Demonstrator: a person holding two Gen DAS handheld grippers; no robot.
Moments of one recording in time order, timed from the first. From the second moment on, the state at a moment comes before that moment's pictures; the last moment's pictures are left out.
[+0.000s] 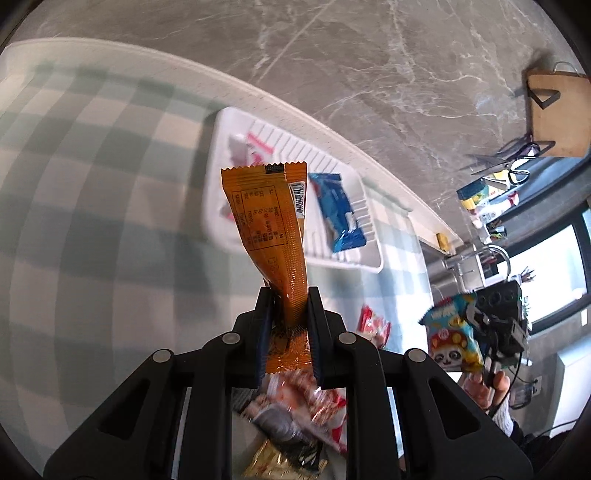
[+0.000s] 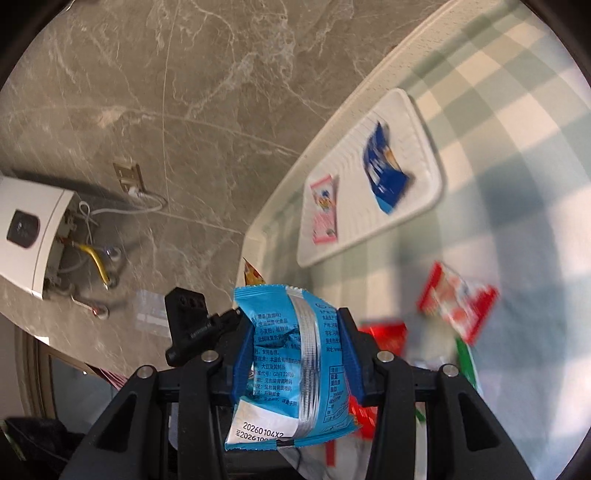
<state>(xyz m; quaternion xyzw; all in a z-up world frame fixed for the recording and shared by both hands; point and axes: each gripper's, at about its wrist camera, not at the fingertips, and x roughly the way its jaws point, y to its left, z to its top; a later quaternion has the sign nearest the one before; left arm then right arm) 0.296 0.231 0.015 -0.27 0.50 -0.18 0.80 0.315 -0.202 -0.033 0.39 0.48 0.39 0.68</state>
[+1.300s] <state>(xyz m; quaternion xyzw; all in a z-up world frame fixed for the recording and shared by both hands) 0.465 0.141 -0.042 -0.13 0.54 -0.17 0.82 0.475 -0.119 -0.067 0.33 0.51 0.31 0.74</state>
